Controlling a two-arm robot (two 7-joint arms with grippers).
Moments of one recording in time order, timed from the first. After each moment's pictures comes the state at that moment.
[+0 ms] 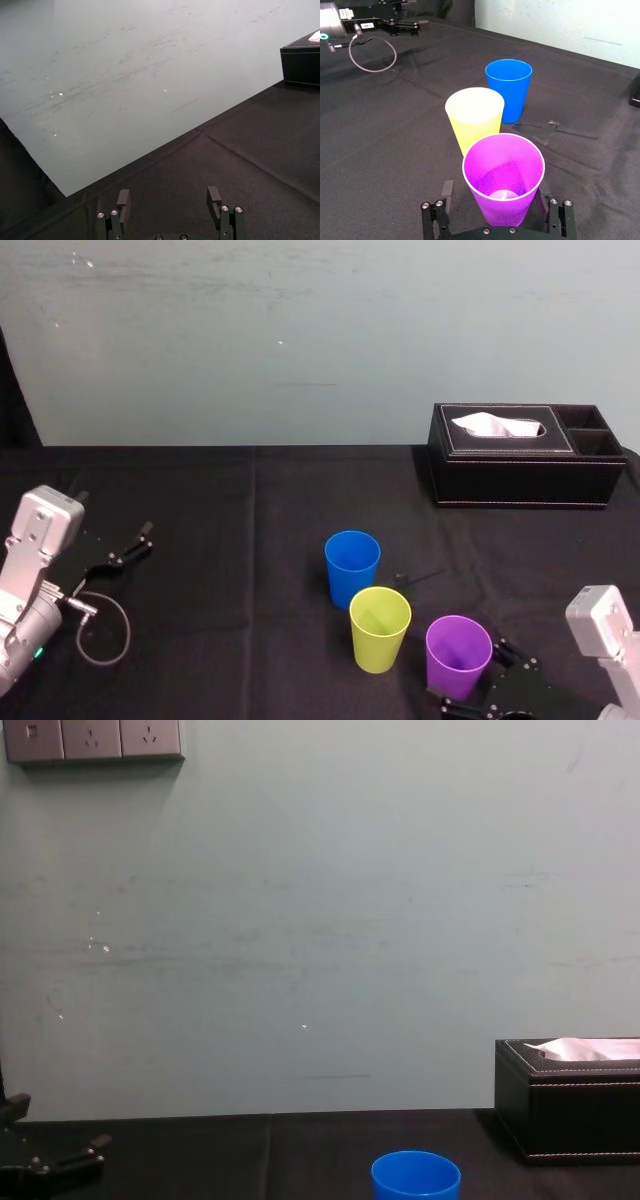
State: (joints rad) left arm -0.20 0.60 0.45 -1.41 -0.25 -0.12 0.03; right arm -0.16 0.67 -0.26 -1.74 0.41 0.11 0.45
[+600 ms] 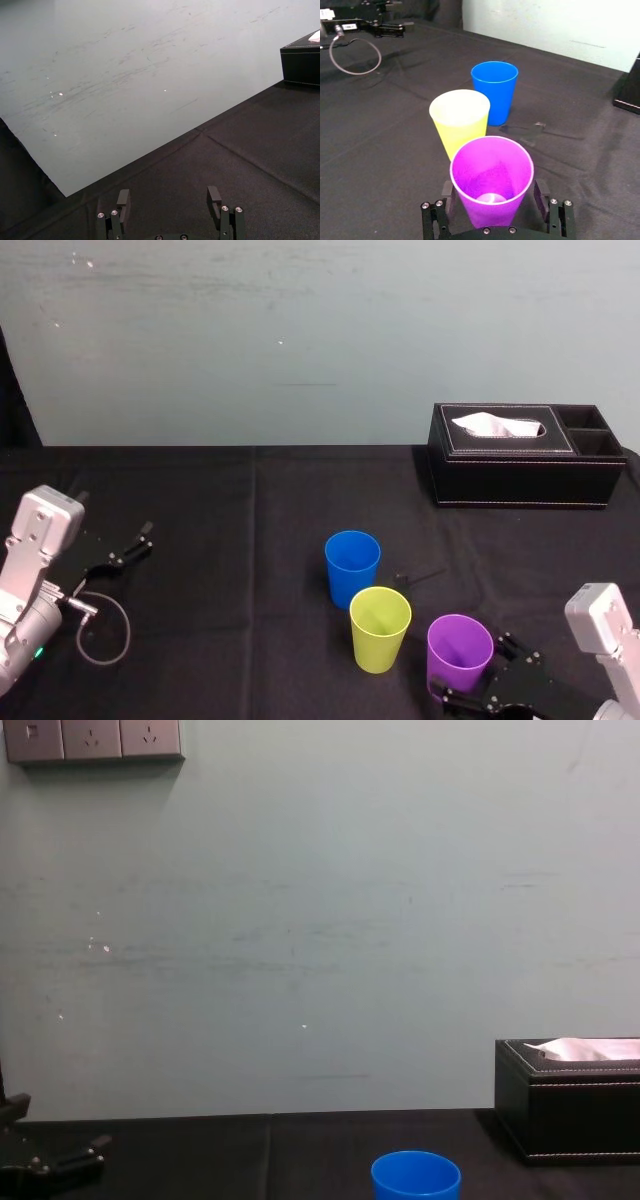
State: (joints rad) left arm -0.20 0.60 0.45 -1.41 -0.25 -0.12 0.03; right arm -0.16 0.64 -0.25 -1.72 0.38 0.10 0.42
